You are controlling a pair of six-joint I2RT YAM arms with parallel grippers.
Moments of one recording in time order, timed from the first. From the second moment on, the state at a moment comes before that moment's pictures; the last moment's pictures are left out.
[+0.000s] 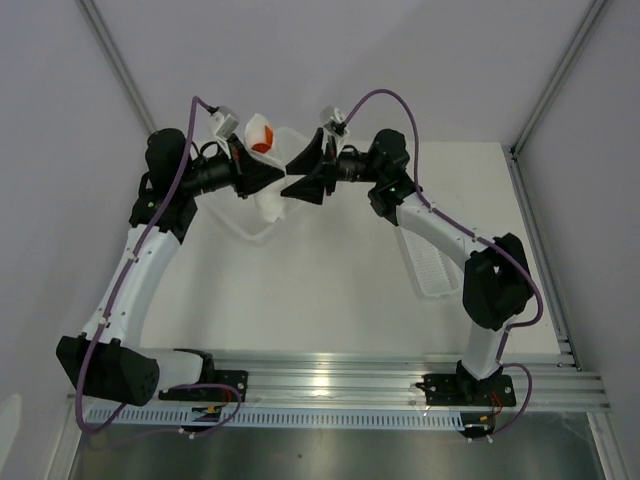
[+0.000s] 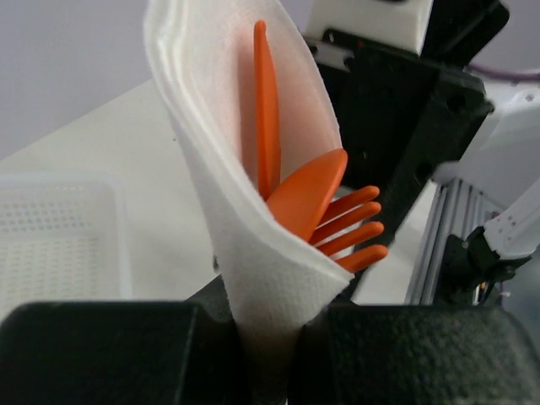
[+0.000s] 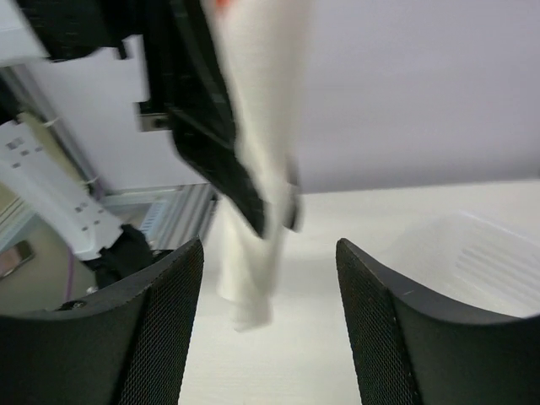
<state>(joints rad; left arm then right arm) -0.16 1.25 1.31 -0.15 0.91 -0.20 0.62 1.83 1.54 0.64 -1.07 0.42</state>
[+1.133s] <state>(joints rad) -0.09 2.25 2.09 -0.97 0.77 0.43 0.46 1.54 1.24 0.34 -0.81 0.24</state>
